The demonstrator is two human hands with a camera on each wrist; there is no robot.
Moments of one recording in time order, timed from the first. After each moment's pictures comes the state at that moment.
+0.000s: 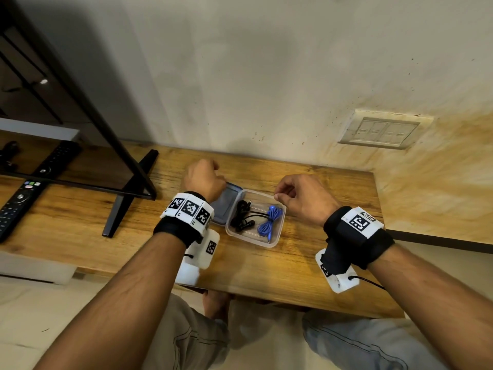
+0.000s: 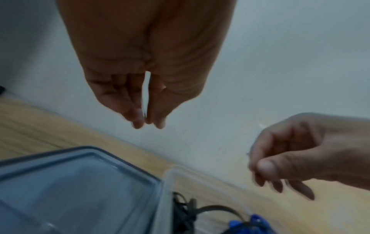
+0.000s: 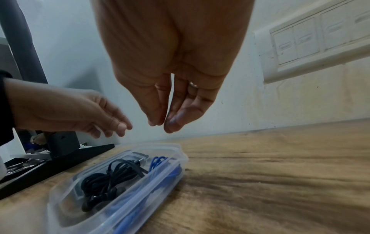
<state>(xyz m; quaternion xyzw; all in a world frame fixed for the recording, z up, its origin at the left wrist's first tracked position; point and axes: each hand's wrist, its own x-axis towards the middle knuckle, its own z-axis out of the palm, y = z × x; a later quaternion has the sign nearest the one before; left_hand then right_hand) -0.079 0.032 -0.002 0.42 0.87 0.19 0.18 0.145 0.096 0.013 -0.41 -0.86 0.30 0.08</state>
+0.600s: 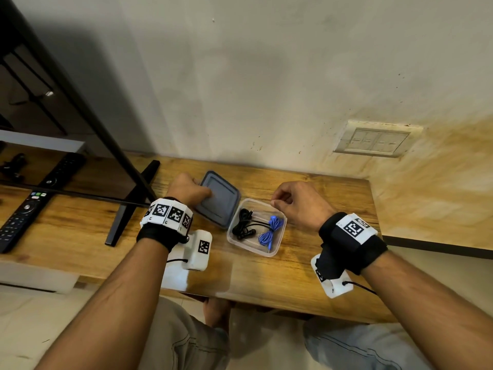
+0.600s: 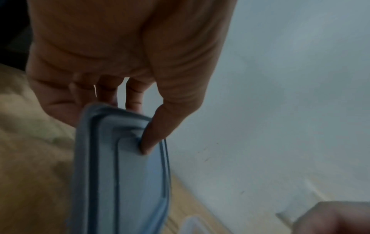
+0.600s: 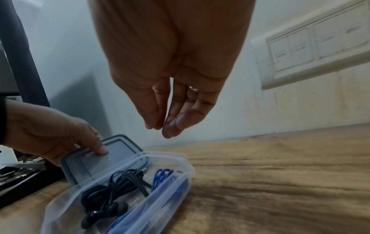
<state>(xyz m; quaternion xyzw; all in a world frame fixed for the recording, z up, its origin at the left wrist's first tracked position) -0.106 0.016 0.012 0.32 0.87 0.24 0.29 0.145 0.093 0.023 -0.43 -0.84 0.32 0.08</state>
